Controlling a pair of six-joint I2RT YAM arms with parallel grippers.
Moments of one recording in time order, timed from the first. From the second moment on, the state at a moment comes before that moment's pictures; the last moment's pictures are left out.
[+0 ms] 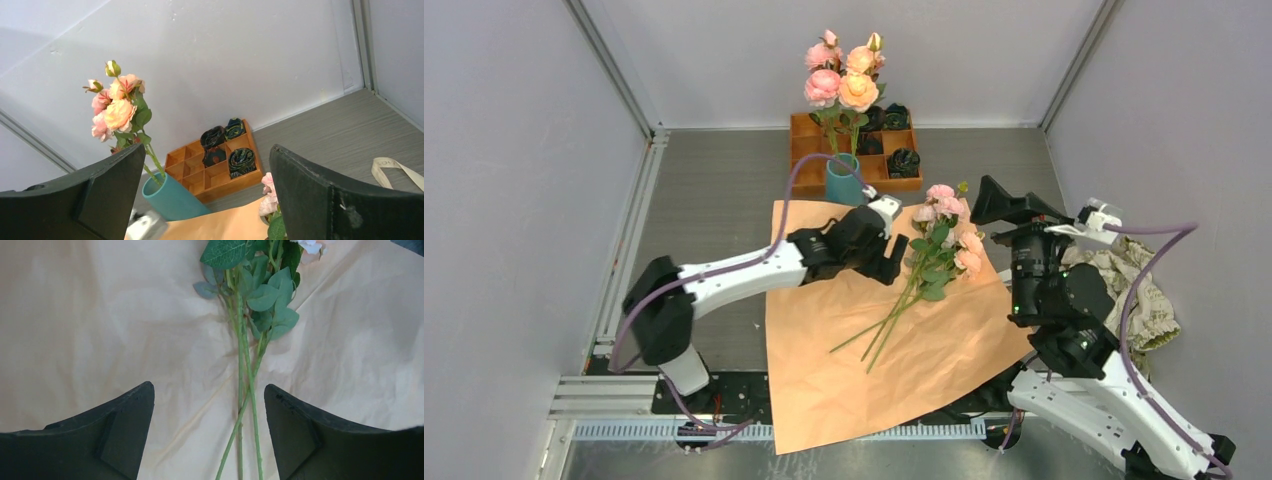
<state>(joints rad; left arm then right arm) -1.01 1.59 1.24 -0.33 -0.13 -0.40 0.81 0.56 0.87 0.06 0.89 0.22</state>
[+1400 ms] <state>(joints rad) -0.99 2.27 1.88 -0.44 -0.06 -0.34 0.81 0.39 0.84 -0.19 0.88 0.31</state>
